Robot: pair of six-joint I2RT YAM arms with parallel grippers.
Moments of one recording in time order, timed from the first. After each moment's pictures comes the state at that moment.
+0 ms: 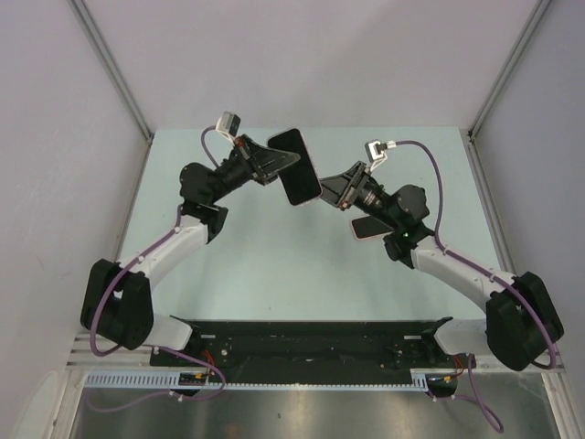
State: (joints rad) left arm -0.41 1.39 0.94 0.97 0.70 -1.54; right arm 0.59 1.28 0.78 0.86 -0.44 1.22
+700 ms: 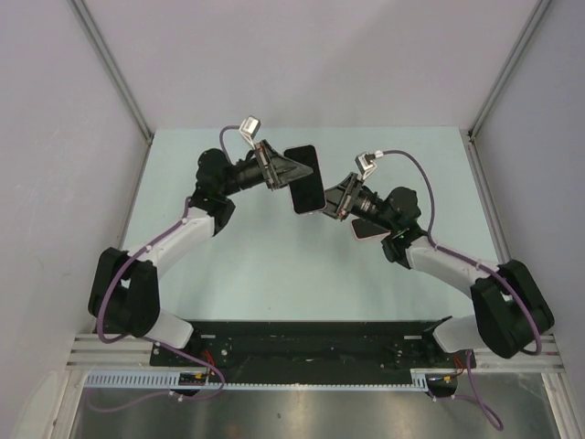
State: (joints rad) left arm -0.42 1.48 1.01 0.69 0.82 -1.27; right arm 0.54 1.41 0.72 0.98 -0.63 1.34
